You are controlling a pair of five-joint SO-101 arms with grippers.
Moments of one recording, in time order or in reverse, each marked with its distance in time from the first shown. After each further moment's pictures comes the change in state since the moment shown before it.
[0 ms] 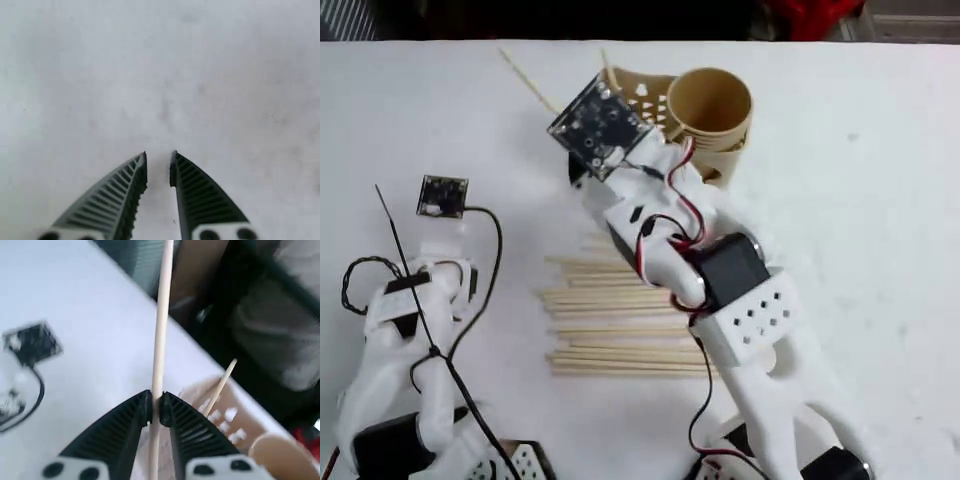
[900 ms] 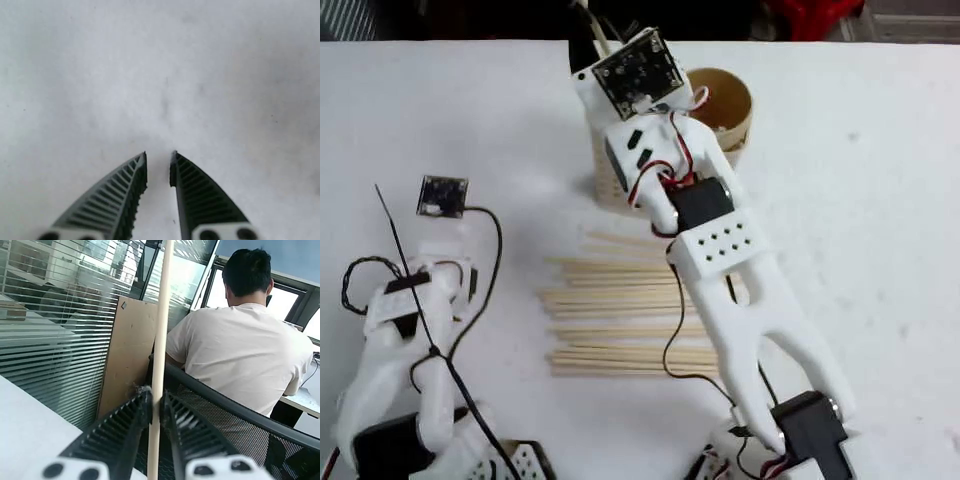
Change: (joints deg) left arm 0.0 0.0 0.0 0.0 0.0; right arm 7.4 17.3 -0.7 -46.7 -3.6
